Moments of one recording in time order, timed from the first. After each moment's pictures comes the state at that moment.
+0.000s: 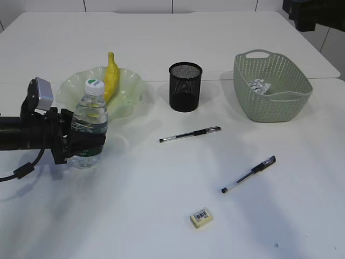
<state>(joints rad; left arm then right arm) 0.09 2.16 -0.98 -1.77 1.10 2.62 0.28 1.29 -0.93 1.16 -0.18 -1.19</state>
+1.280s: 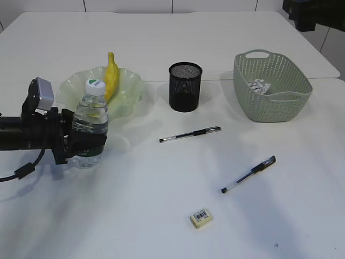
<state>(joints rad) 0.09 2.16 -0.98 -1.77 1.10 2.62 0.28 1.29 -0.93 1.16 -0.18 -1.20</state>
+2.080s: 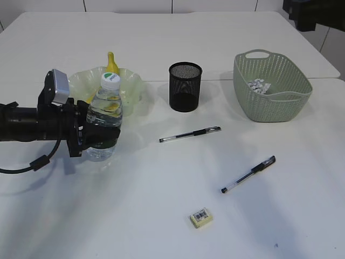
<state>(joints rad) 0.02 2.17 -1.06 -1.77 1.10 2.62 0.28 1.29 -0.93 1.16 -0.18 -1.20</state>
